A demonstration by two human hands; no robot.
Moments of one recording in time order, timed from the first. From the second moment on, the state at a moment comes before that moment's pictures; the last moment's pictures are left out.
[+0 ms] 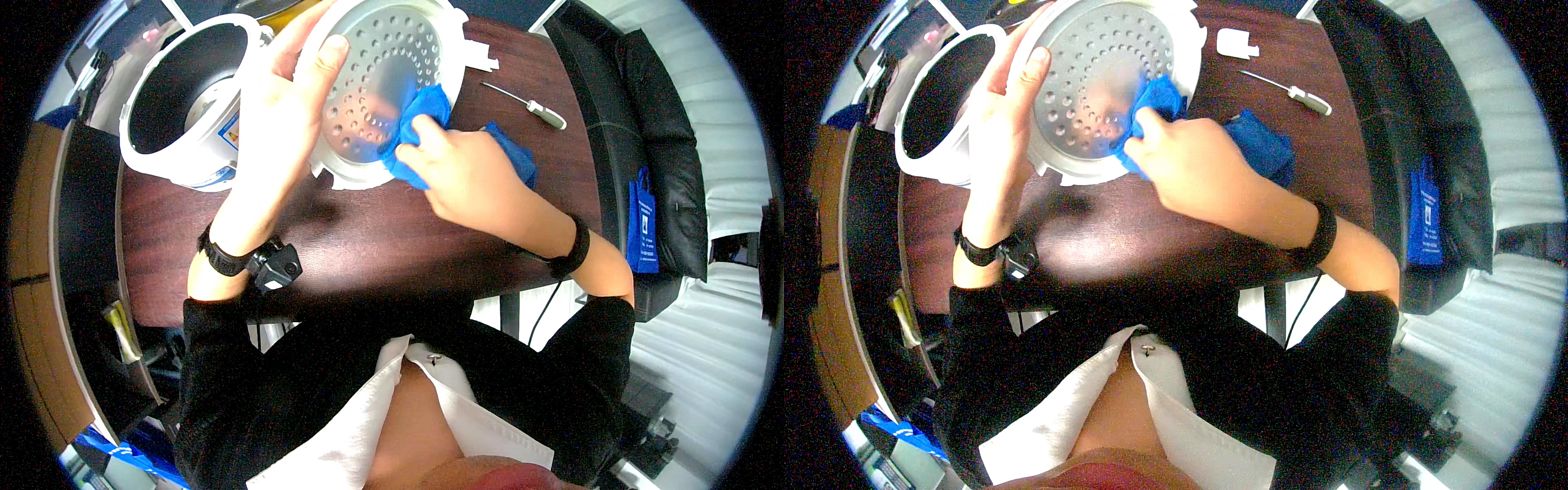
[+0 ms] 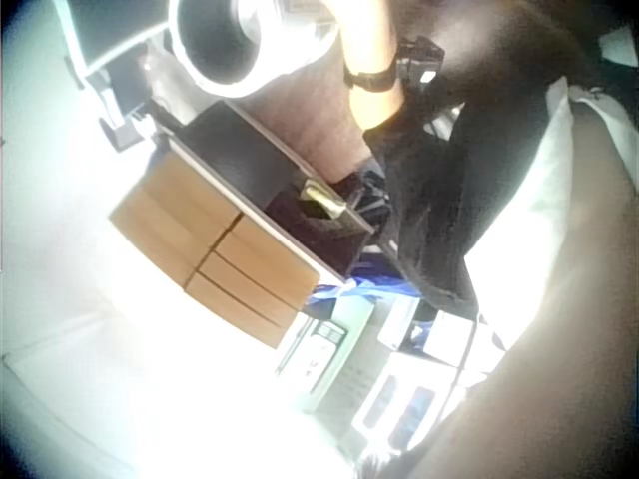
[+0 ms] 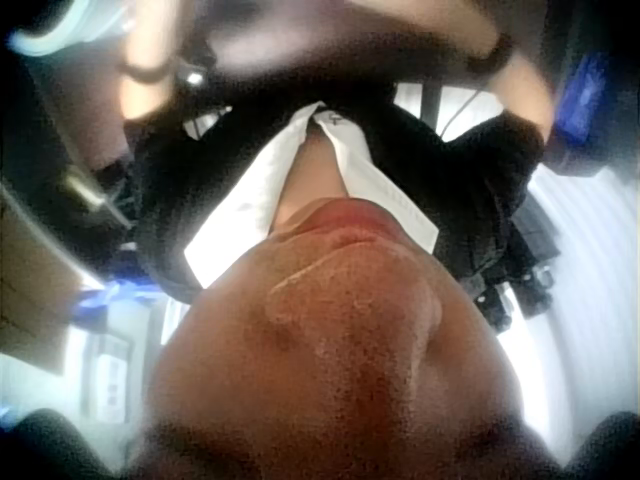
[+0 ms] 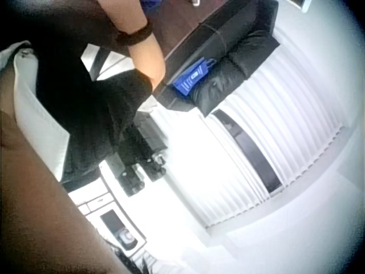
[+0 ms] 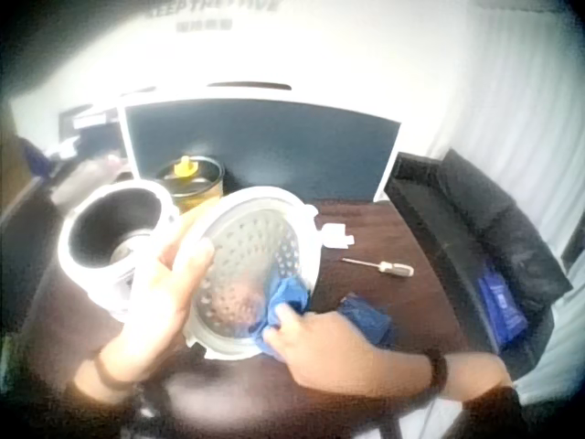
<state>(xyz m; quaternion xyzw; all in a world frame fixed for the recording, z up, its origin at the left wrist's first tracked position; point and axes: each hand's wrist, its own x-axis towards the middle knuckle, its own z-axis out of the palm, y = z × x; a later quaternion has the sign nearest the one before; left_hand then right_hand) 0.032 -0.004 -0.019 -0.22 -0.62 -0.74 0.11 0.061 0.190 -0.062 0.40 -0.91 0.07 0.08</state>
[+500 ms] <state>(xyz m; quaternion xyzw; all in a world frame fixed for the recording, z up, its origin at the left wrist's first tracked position) 0.020 0.006 -0.048 -0.22 -0.64 -0.73 0.06 0.020 0.178 -0.031 0.32 -0.85 0.20 0.36</state>
